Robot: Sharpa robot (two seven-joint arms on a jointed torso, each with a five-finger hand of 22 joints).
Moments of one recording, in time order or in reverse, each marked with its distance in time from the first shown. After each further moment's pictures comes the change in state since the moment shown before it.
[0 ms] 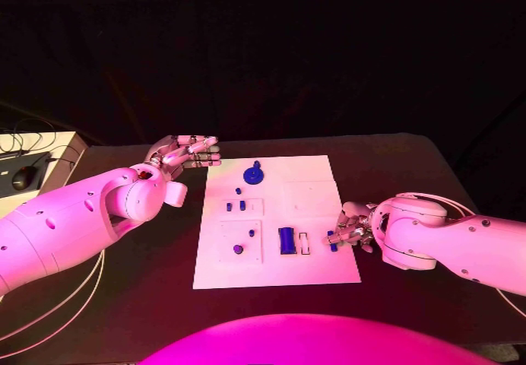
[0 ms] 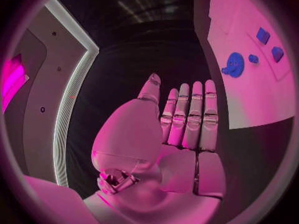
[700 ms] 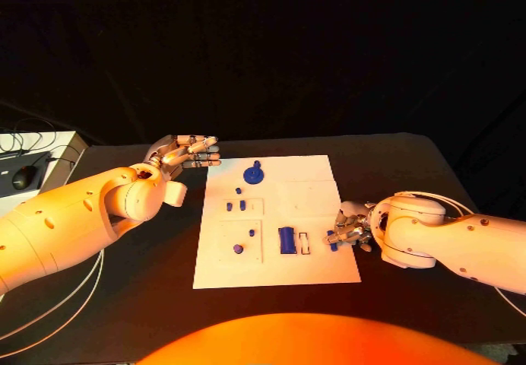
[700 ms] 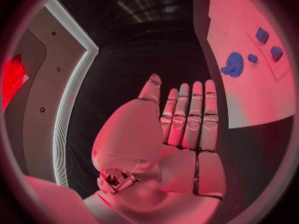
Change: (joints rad) left arm 0.000 -0.004 0.000 0.003 0.000 -0.001 -0.005; left_hand 0.005 0.005 0.003 0.003 0.000 -0.004 0.004 0.000 0.000 0.000 0.000 0.000 0.000 0.000 0.000 0.000 0.000 0.000 0.000 0.000 0.000 0.000; right arm -0.004 0.004 0.005 -0.012 -0.006 0.020 0.039; right_hand 0.022 -0.019 0.221 -0.043 0.033 -0.014 0.010 -0.015 -0.011 -0.018 0.000 -0.008 -0.014 -0.004 -0.003 0.000 0.001 -0.016 0.000 0.000 -0.016 0.001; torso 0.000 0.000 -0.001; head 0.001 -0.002
